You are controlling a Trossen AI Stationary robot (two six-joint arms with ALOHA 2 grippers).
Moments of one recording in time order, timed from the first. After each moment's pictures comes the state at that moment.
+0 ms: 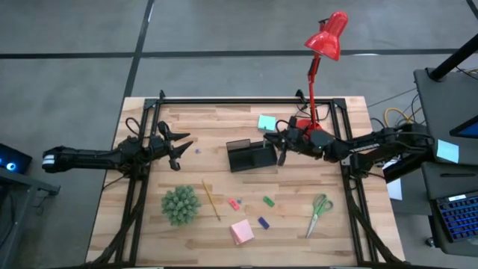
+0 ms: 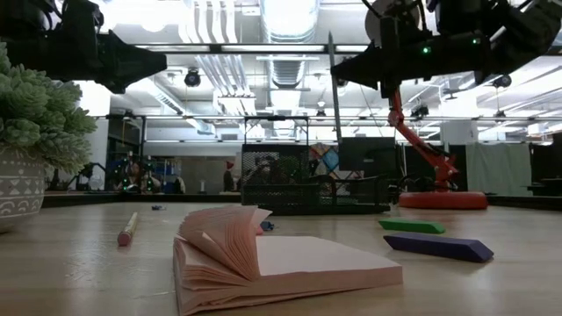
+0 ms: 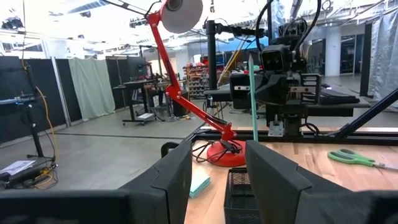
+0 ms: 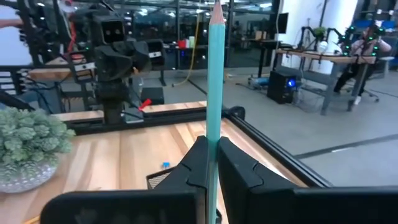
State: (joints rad) left arm 0.07 0.41 0.06 0.47 -0.28 0.14; right arm -0.10 1.29 0.42 0.87 0.20 -0.03
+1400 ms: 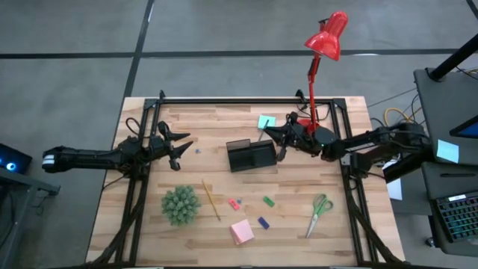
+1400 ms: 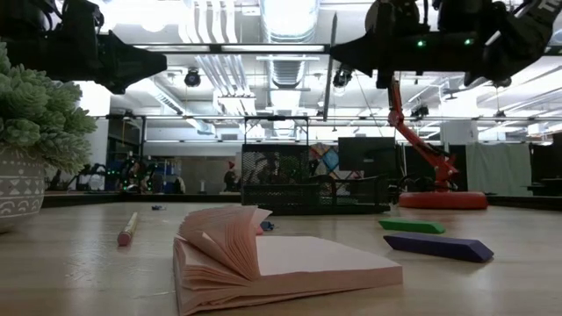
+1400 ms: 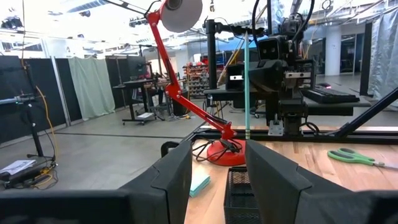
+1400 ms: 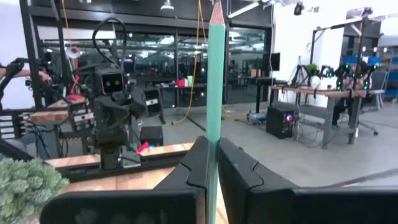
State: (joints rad) left arm 0.06 0.41 0.06 0.47 -0.28 0.14; right arm -0.13 1.36 0.43 1.11 0.17 -0.05
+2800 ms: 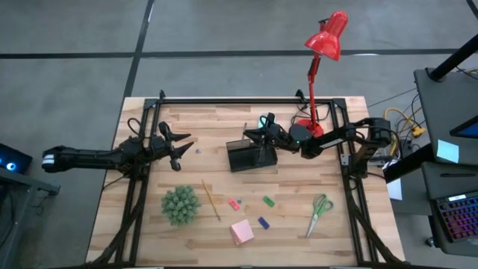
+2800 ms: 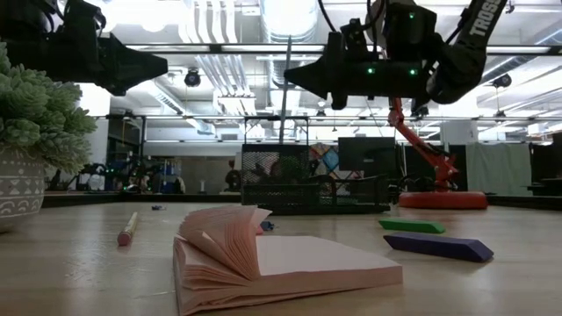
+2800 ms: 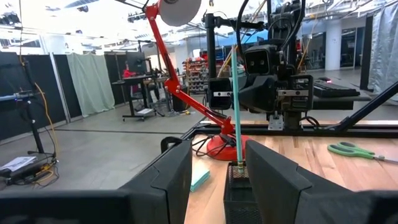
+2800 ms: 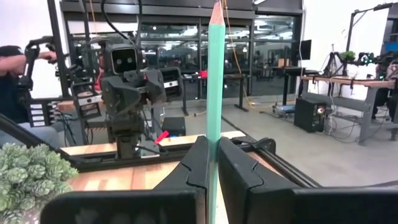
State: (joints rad) left arm 0.07 0.42 0.06 0.46 -0.28 0.14; right arm -0.18 1.72 0.63 1.24 0.02 0.00
